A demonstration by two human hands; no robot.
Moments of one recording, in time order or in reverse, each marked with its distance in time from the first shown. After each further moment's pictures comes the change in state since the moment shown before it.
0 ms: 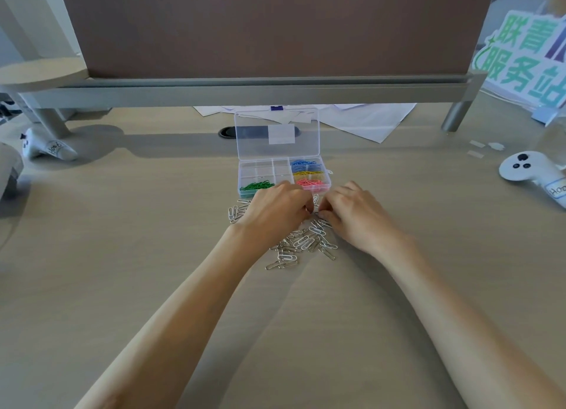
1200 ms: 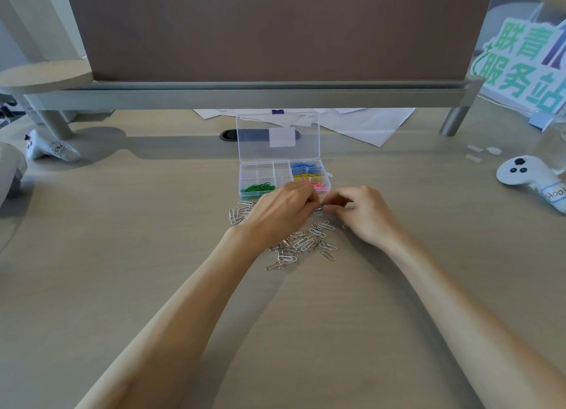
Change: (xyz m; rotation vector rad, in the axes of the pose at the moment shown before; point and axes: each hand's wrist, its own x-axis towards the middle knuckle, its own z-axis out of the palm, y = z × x) left_hand 0.004 -0.004 0.012 -0.175 0.133 0.071; right_hand 0.000 0.009 -0.008 0.577 0.019 0.236
